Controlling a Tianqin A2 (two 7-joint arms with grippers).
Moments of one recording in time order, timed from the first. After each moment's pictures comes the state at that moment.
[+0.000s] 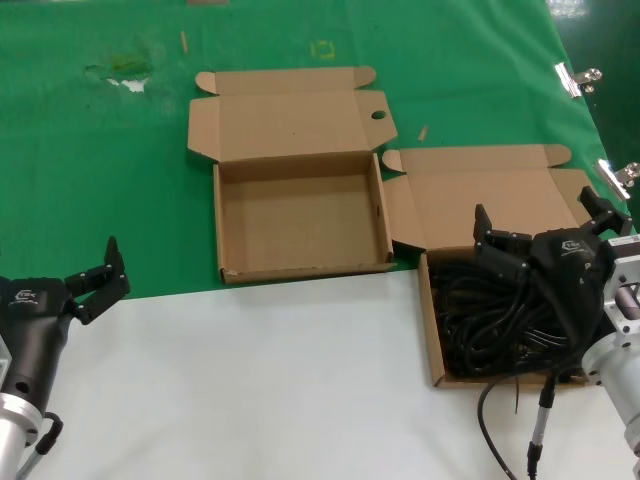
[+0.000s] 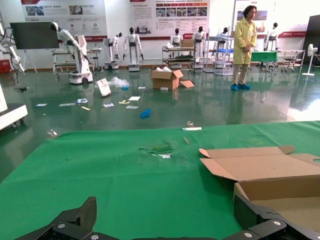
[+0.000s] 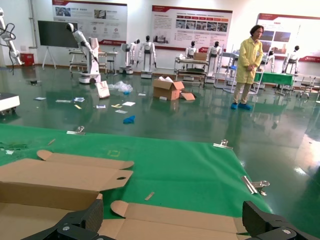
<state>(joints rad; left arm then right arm) 0.00 -0.30 1.60 -1.60 -1.80 0.00 0.00 0.03 0.30 -1.61 1.58 1.80 -0.03 -0.01</state>
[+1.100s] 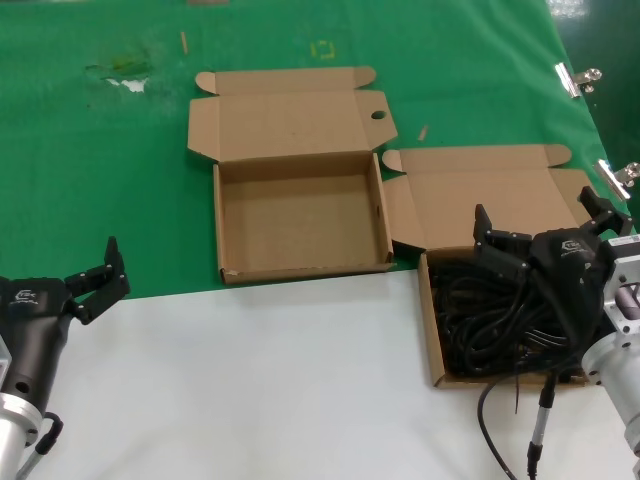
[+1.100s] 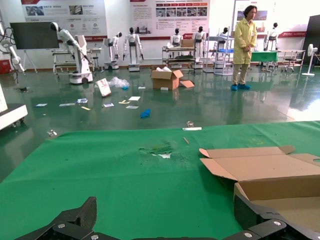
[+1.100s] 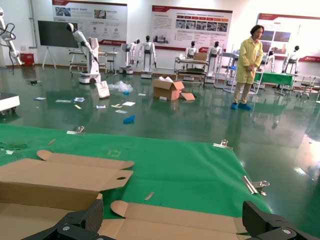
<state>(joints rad) 0.00 -0.30 1.60 -1.60 -1.80 0.00 0.00 0.03 0.30 -1.61 1.58 1.80 -0.03 -0.01</state>
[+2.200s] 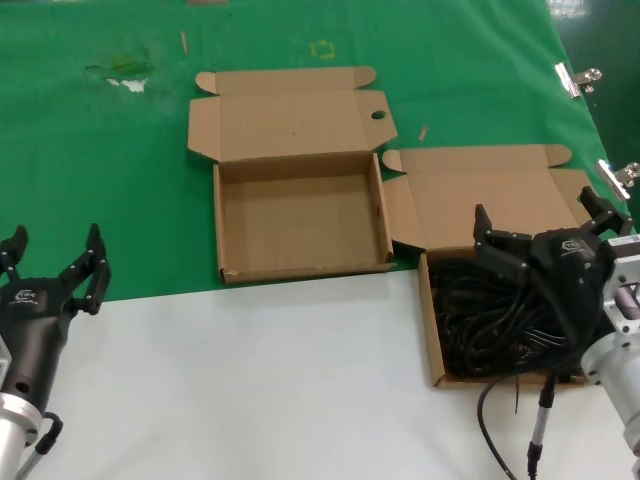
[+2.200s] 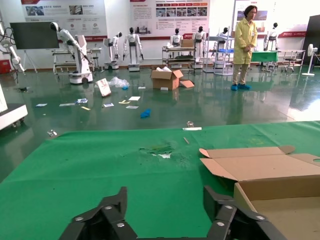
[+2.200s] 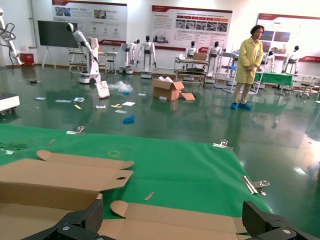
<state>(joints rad) 0.00 -0.30 1.60 -1.60 -1.80 0.00 0.00 0.03 0.31 -1.62 1.58 1.80 -0.02 -0.01</state>
